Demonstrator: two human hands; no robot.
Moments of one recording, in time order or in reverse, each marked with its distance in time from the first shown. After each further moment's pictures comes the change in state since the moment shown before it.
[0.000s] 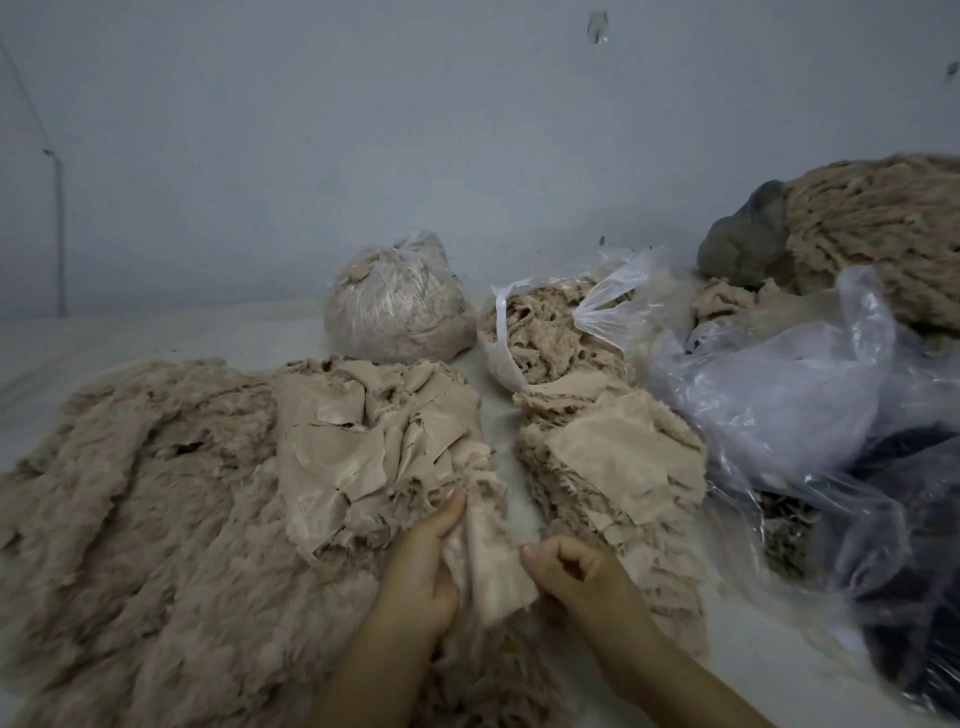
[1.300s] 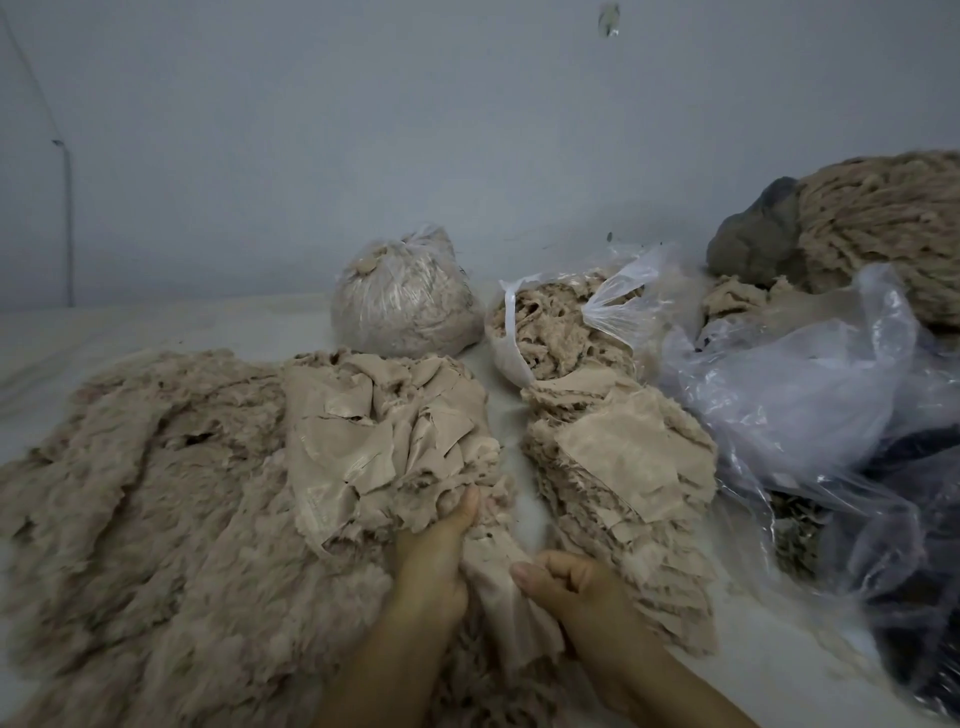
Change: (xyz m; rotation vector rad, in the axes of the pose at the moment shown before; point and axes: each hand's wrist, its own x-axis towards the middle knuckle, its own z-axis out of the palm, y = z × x) left_hand 0.010 -0.008 -0.001 0.001 0.299 0.248; right_hand -0.007 0.002 0.013 0.032 -0.056 0.101
